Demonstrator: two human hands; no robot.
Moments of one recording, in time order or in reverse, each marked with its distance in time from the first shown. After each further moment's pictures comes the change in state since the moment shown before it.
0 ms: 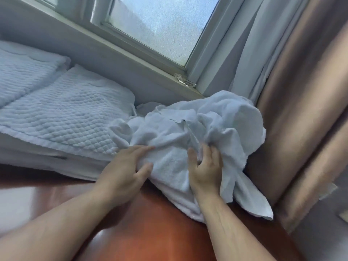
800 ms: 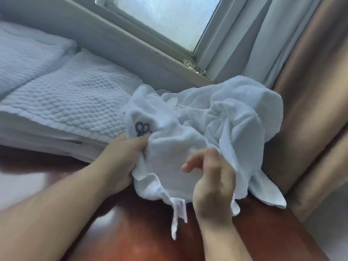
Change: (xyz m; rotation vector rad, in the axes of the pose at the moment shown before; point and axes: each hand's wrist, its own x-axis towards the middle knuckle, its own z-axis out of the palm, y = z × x) left_hand -0.007 0.006 -0.021 -1.247 -0.043 -0.430; right_hand -0.073 -0.075 -0.021 0.685 0.013 -0.147
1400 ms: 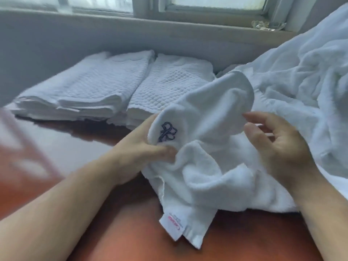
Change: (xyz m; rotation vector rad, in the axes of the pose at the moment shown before) left_hand -0.109 0.084 -0.099 0.705 -0.226 0.085; right_hand -0.014 -0.003 0.021 -0.099 -0.256 0.178
